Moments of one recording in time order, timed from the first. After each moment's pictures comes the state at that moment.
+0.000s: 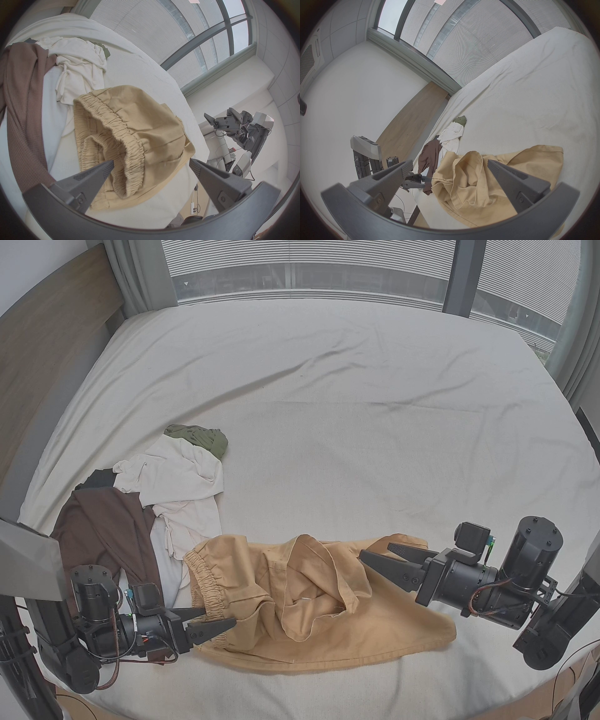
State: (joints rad) left arm -0.24 2.07 -0.09 -1.55 -0.62 -0.35; right arm 0.59 1.86 -0.34 -1.46 0.30 0.51
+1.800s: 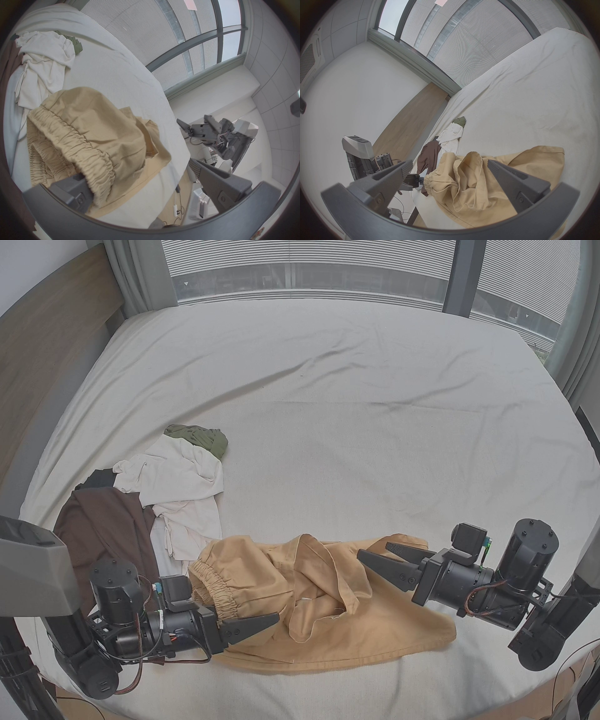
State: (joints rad) left arm -0.44 2.04 -0.18 -1.55 -0.58 -0.50; right arm 0.59 1.90 -0.34 -1.51 0.29 0.51
